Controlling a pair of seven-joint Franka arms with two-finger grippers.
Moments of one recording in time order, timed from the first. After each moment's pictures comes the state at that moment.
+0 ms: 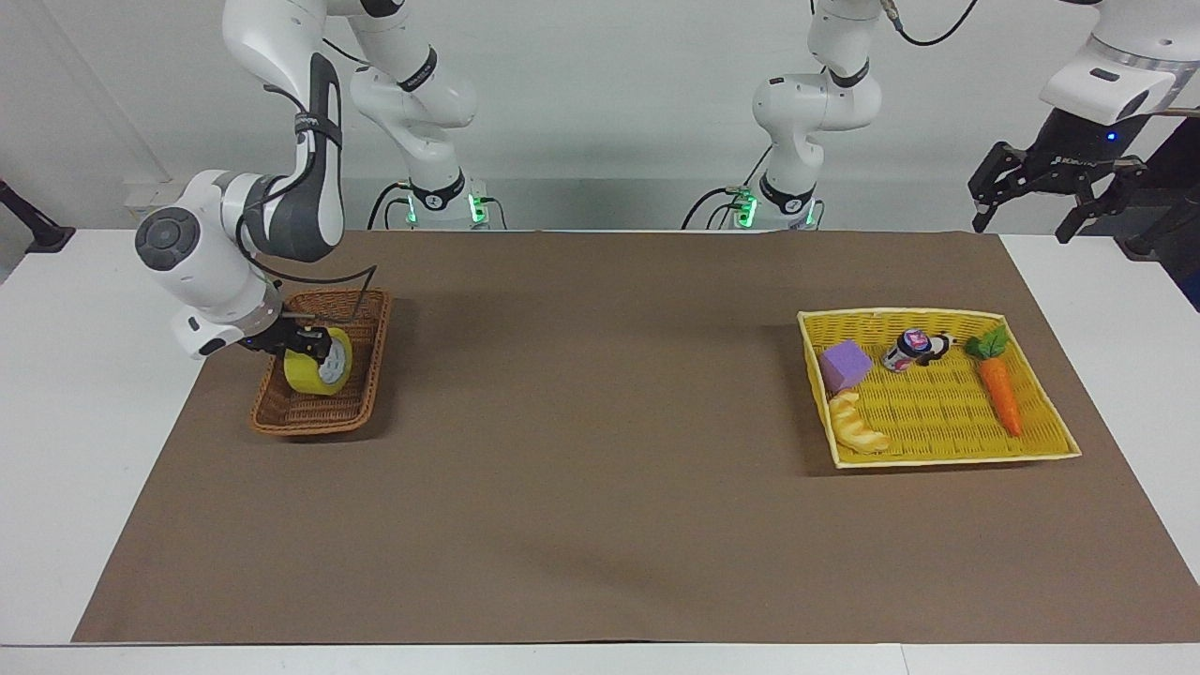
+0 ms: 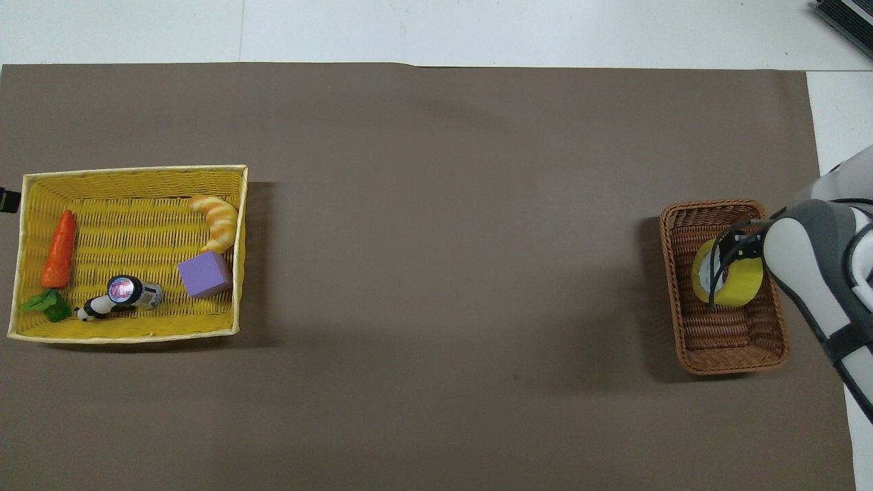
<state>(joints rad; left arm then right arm) -0.04 0.00 0.05 -1.41 -0.01 1.54 0.29 -0.18 0.21 0.00 -1.89 -0.07 1.91 -0.07</state>
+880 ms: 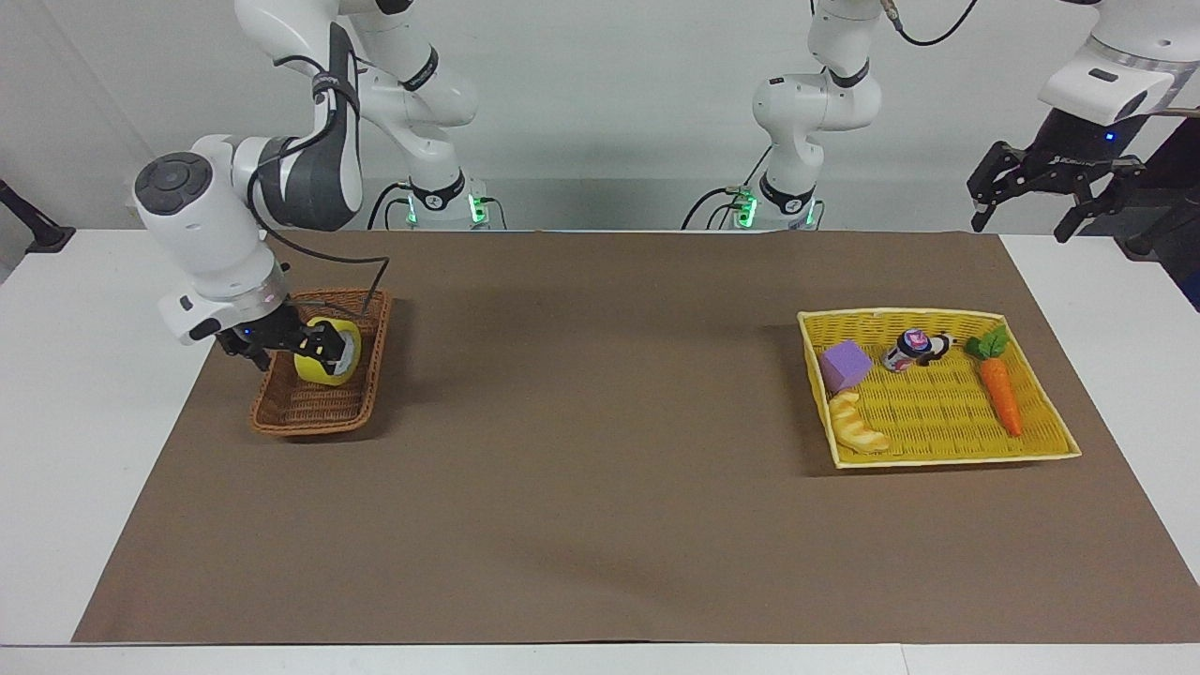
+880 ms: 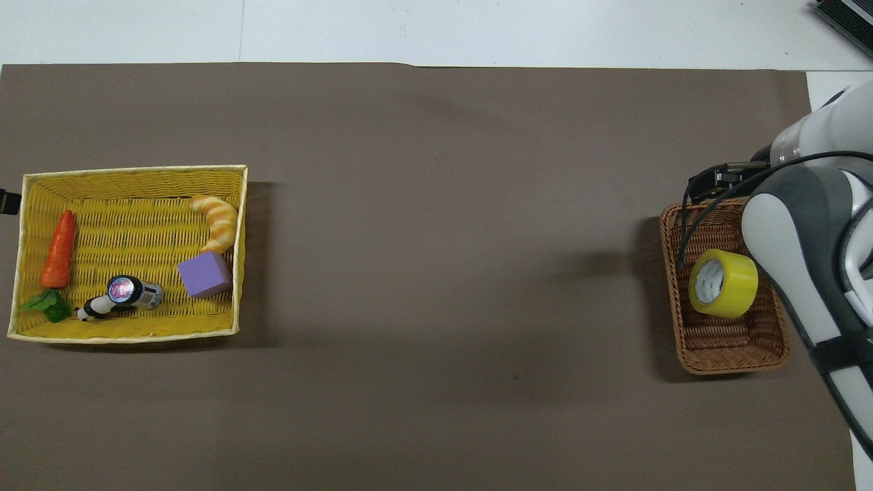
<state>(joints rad) -0.04 0.00 0.05 -1.41 -0.01 1.54 0.29 -0.03 0.19 0.02 -1.67 -0.07 1.86 0.05</state>
